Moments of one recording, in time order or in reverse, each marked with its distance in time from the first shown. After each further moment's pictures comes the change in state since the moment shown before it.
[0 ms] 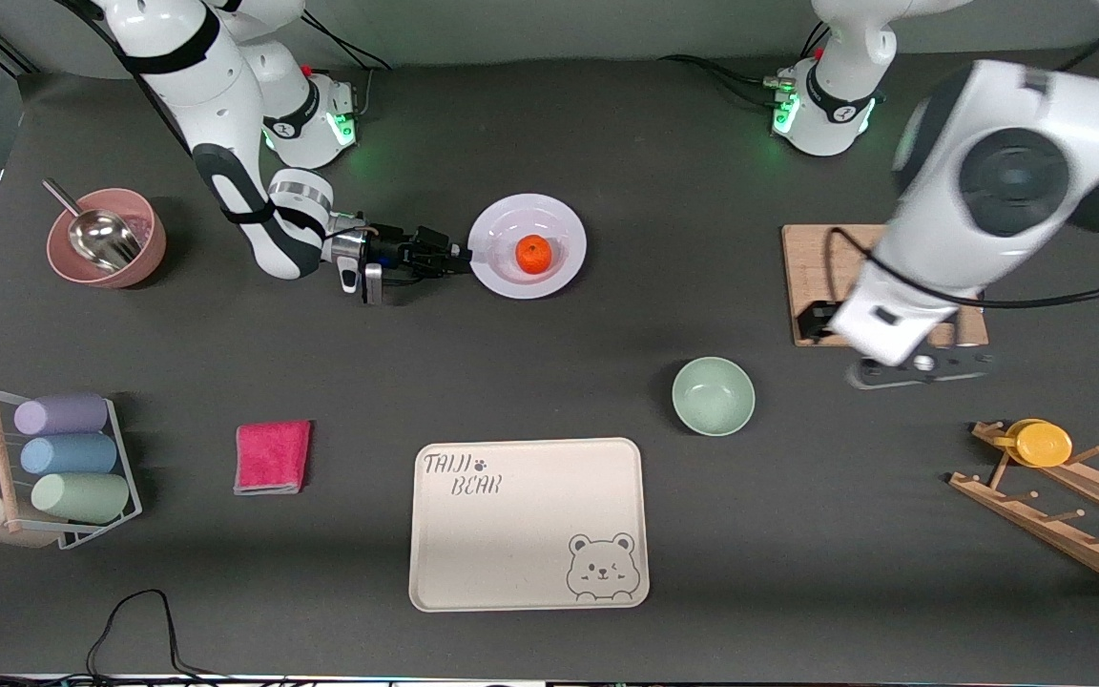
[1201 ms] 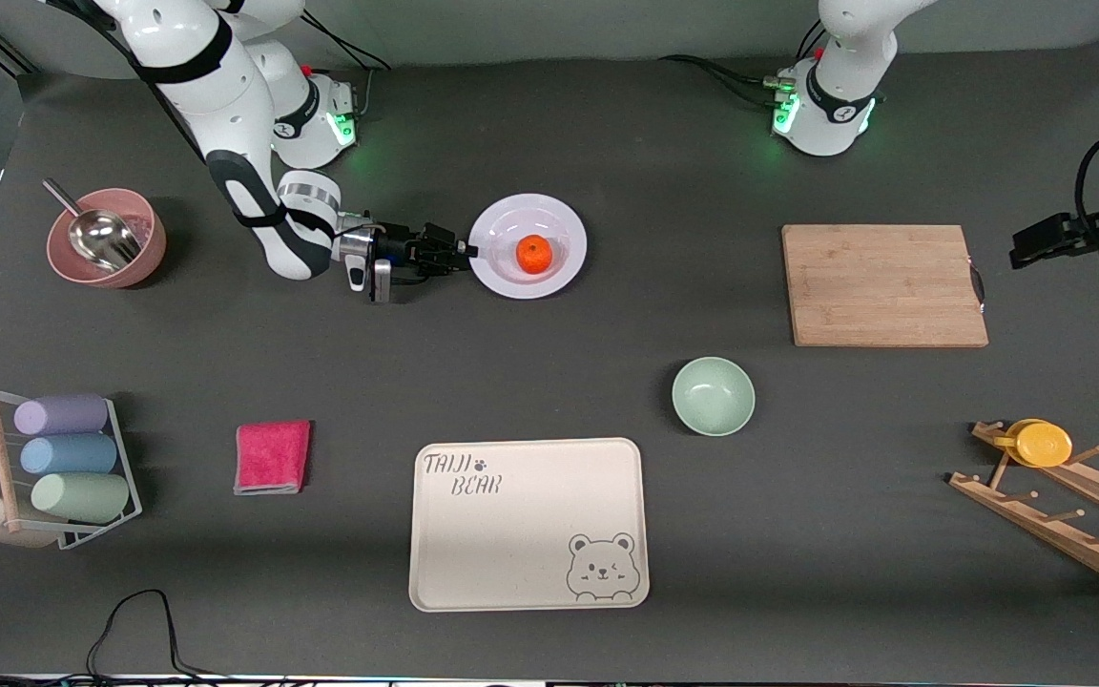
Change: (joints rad) left arm 0.315 -0.187 0.013 -0.049 -0.150 -0.155 0.387; right arm 0.022 0.031 0.006 0.006 0.005 0.003 -0.053
